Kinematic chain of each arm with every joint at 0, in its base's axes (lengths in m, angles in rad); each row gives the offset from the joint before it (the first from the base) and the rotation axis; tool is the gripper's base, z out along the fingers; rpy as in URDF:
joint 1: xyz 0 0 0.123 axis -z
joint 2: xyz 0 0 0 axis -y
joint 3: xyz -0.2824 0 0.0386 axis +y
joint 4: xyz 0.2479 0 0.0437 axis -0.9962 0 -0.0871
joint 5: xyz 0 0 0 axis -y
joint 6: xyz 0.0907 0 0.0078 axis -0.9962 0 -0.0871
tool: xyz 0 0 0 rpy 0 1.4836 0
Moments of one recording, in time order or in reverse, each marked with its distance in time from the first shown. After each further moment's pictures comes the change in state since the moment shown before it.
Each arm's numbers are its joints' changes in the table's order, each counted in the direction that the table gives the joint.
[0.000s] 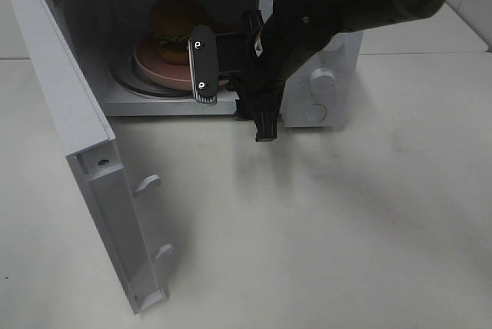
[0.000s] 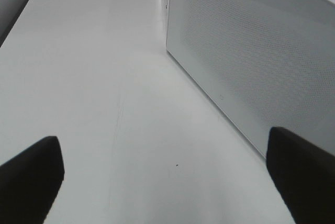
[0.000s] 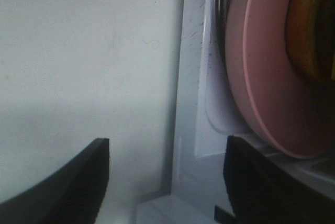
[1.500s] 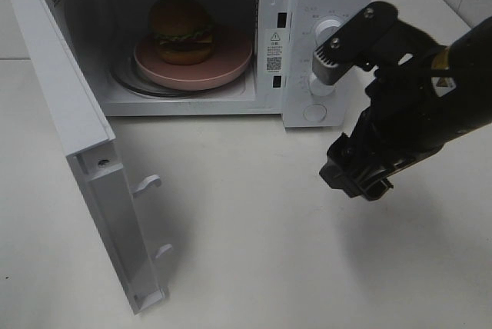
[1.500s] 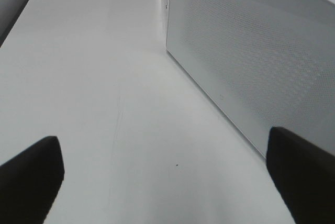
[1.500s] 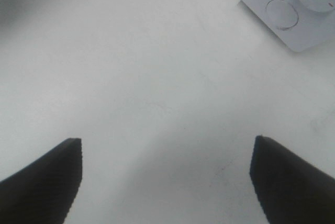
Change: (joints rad) left arm 0.000 0.000 0.000 0.000 0.000 0.000; right arm 0.000 0.664 0.564 -0.074 -0.194 -0.847
